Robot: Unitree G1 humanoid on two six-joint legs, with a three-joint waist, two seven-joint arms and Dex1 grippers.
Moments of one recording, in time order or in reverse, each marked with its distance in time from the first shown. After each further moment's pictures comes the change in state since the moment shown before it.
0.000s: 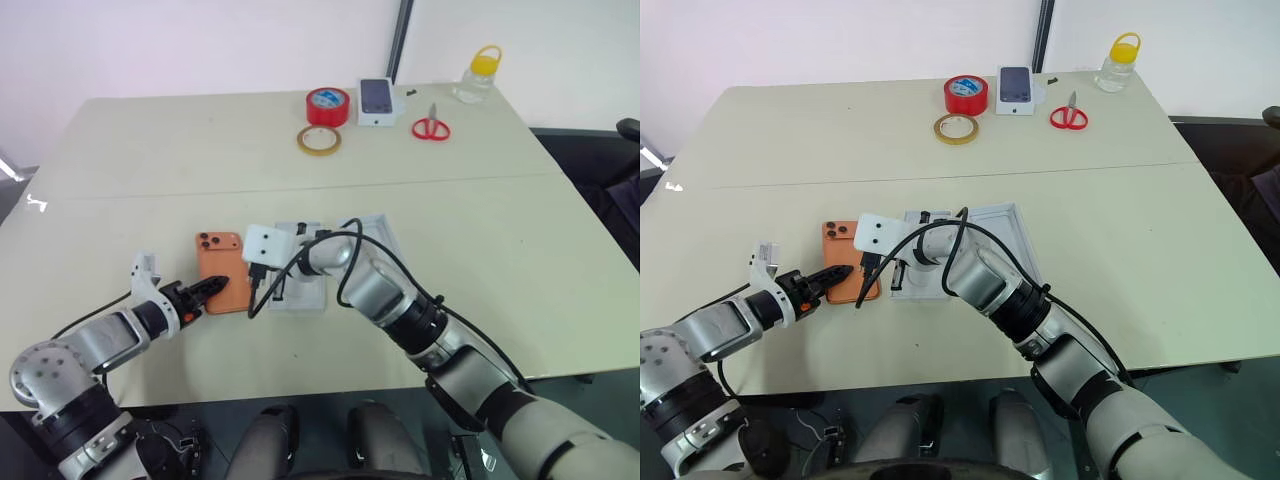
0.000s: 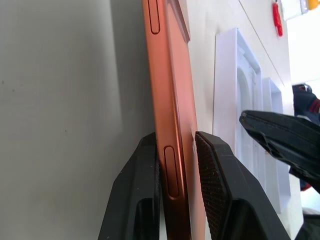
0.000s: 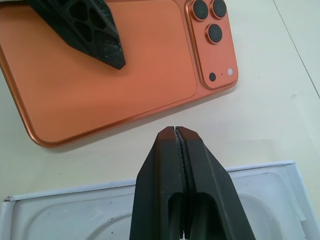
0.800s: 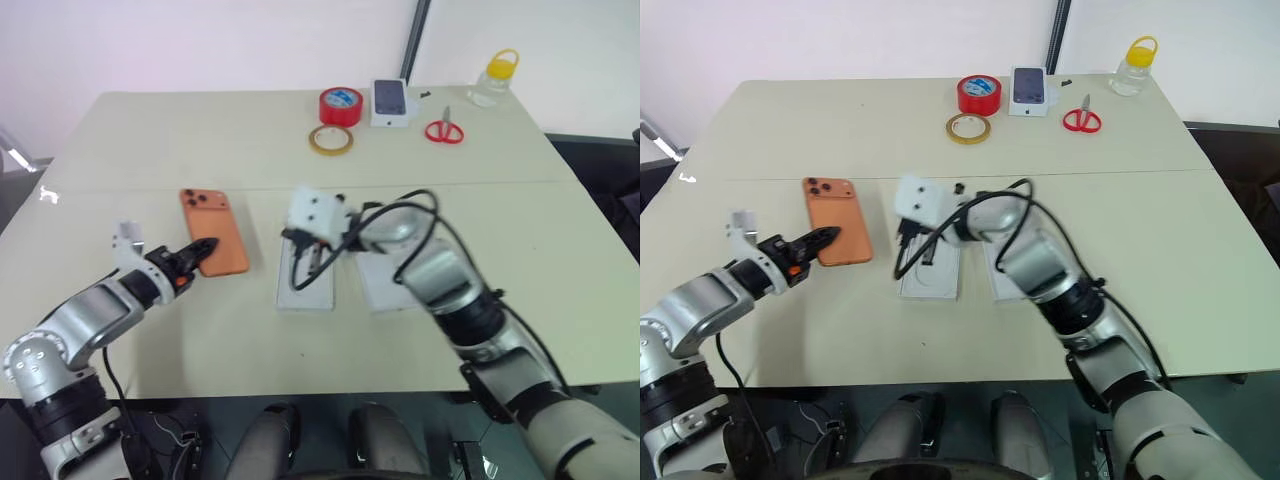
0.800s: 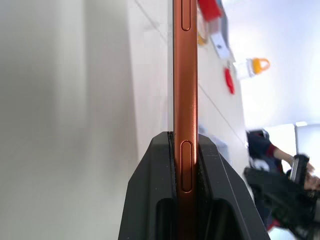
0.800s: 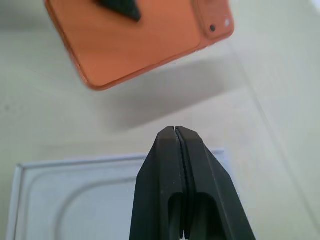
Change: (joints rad) left arm -0.002 0.121 -0.234 0.070 -0.642 -0.379 0.445; right arm 0.025 -0.252 -0.214 -0.304 0.153 0.083 0.128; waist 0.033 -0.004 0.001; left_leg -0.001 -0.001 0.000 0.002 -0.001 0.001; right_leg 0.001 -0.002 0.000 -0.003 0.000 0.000
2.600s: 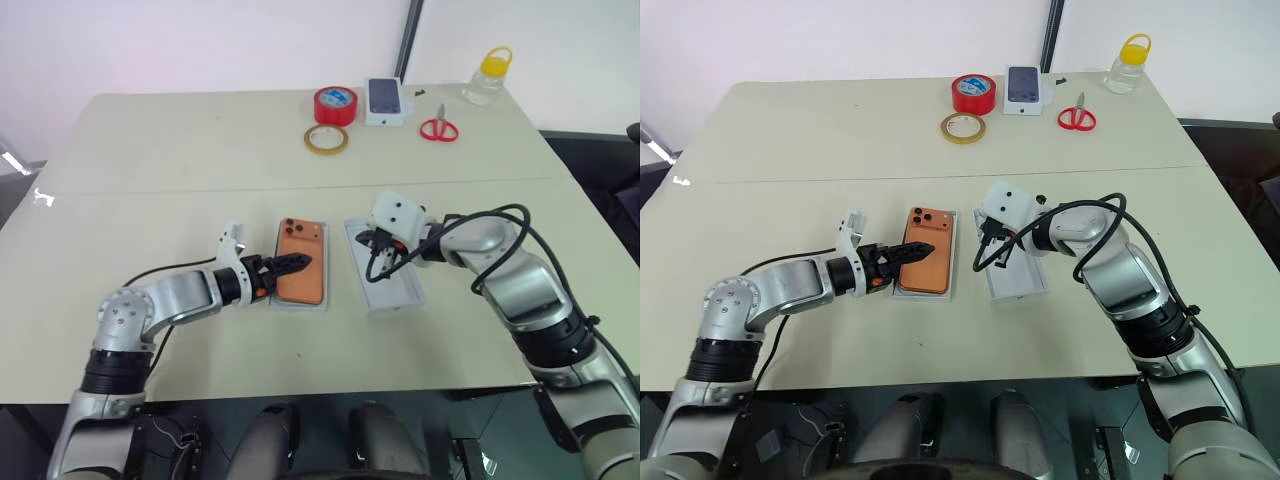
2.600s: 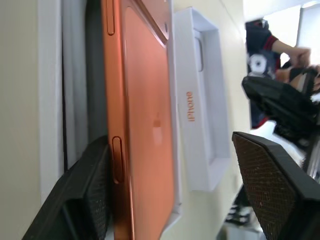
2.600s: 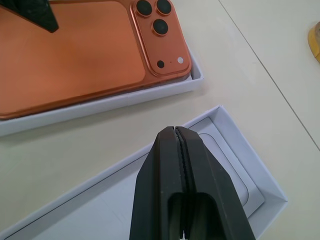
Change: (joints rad) left arm -0.090 0.165 -0.577 0.038 -0.011 -0.141 -0.138; right arm 0.178 -0.276 -0.107 -0.099 0.117 0.063 -0.044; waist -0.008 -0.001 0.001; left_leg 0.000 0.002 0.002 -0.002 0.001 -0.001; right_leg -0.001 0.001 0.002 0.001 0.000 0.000
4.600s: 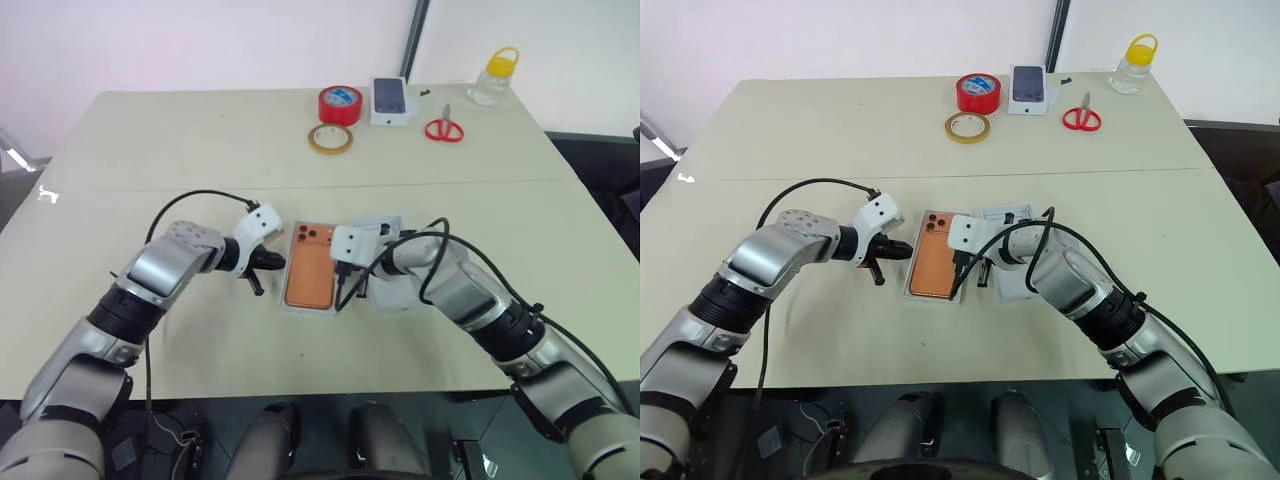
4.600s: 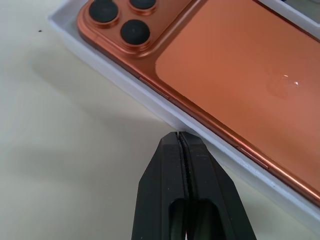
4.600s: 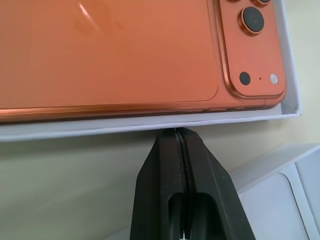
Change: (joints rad) left arm -0.333 0.119 -0.459 0.116 1.484 -0.263 -1.208; right arm -0.085 0.069 0.284 0.167 -0.213 -0.061 0.008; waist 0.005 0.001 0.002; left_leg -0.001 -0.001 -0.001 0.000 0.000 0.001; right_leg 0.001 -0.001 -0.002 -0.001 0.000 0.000
